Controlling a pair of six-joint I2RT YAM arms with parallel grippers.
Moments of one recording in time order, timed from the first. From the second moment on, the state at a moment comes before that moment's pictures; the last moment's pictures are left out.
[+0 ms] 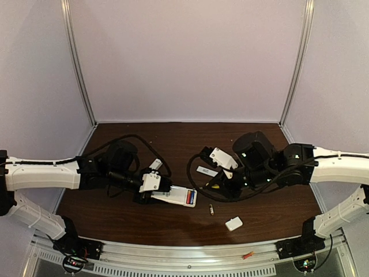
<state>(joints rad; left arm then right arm) -0.93 1.29 0.76 -0.16 0.43 0.79 1.16 1.26 1.07 -0.54 0.05 0.15</state>
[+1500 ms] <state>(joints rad) -0.93 1.24 0.73 -0.16 0.43 0.79 1.16 1.25 1.07 -0.53 0.08 0.19</state>
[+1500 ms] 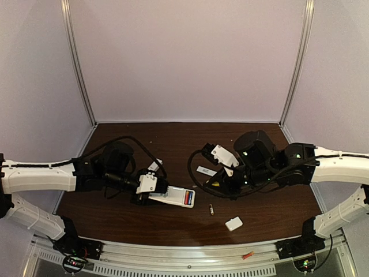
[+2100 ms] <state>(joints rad) -0.93 1.24 0.72 -0.13 0.43 0.79 1.16 1.26 1.09 -0.54 0.03 0.17</state>
